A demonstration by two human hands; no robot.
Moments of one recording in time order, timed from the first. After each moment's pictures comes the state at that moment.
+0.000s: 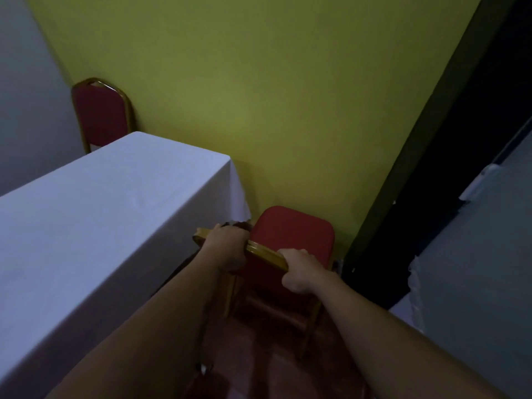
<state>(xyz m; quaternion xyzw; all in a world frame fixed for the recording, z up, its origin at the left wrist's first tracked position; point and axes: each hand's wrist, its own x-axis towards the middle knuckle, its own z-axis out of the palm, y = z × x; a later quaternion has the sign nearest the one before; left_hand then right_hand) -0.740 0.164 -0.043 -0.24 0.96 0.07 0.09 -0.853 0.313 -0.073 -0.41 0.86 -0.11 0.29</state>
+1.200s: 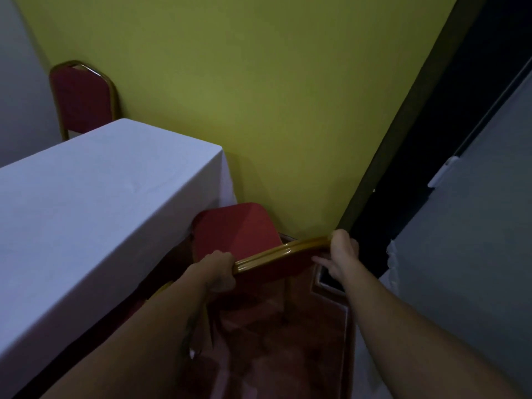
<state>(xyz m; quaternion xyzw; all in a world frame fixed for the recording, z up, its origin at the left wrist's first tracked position) -0.656 0.183 -0.106 -0.27 0.92 0.21 0.18 -0.845 0.370 -0.082 0.15 0.68 -0.67 0.24</state>
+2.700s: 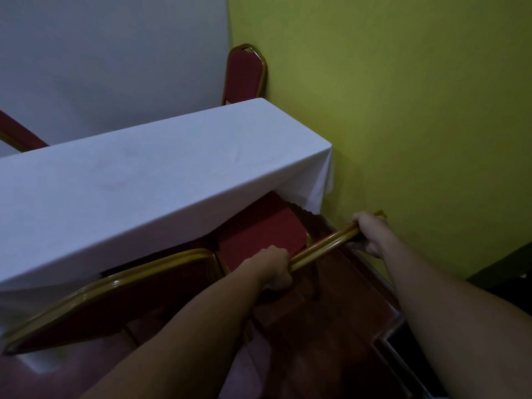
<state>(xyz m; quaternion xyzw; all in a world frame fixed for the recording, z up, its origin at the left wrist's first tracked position) -0.722 0.225 -0.096 -0.47 0.82 0.30 0.13 -0.962 0.222 -0.091 -0.15 0.76 -0.45 0.45</state>
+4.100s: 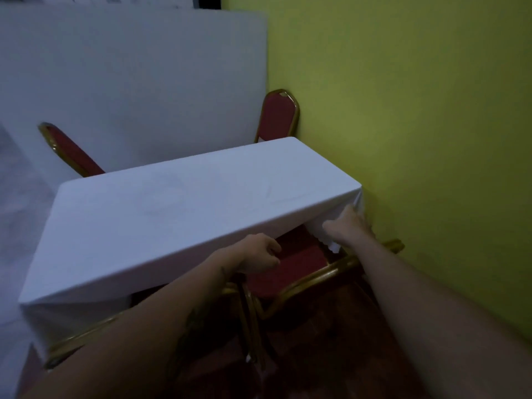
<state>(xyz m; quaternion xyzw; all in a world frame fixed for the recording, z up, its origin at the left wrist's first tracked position) -0.640 0.164 -0.017 -0.53 0.78 0.33 0.01 -0.858 0.159 0.001 -0.45 0.84 -0.17 0.25</state>
